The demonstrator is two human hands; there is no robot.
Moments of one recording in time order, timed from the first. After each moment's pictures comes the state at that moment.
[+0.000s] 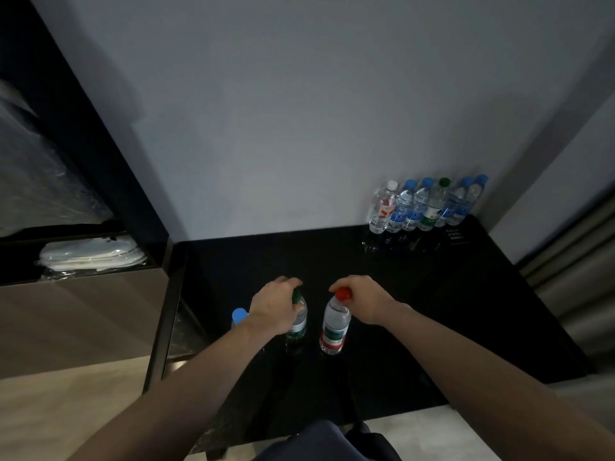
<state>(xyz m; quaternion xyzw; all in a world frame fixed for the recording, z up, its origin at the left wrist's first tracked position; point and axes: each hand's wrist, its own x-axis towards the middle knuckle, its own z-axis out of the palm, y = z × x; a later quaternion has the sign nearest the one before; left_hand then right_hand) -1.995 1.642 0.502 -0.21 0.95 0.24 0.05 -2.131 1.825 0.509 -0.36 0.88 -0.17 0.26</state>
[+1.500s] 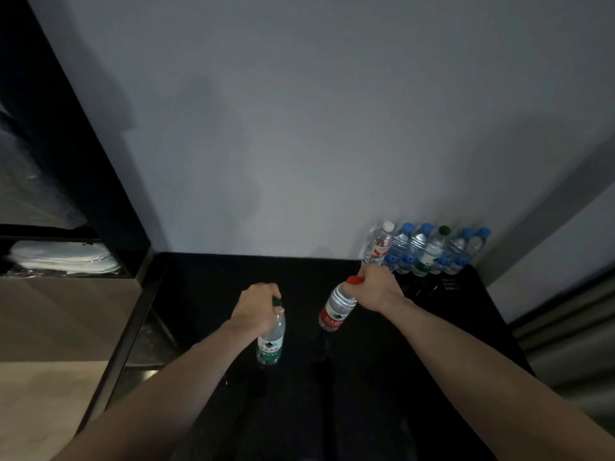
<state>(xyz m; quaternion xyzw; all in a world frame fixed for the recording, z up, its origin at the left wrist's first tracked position) -2.075 1.632 0.513 -0.31 0.90 0.30 0.00 -2.256 1.813 0.568 -0.23 0.94 -0.18 0.18</state>
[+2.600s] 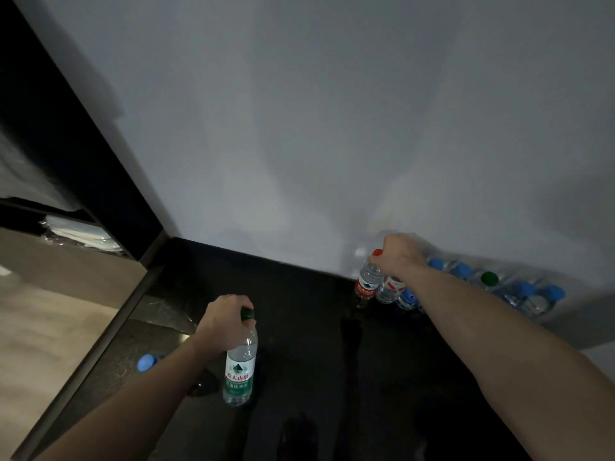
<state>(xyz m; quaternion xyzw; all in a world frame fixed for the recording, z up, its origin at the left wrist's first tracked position) -2.135 1.630 0.501 -0.44 0.87 0.23 0.03 -2.485 1.741 0.554 -0.35 0.92 0.01 0.15</state>
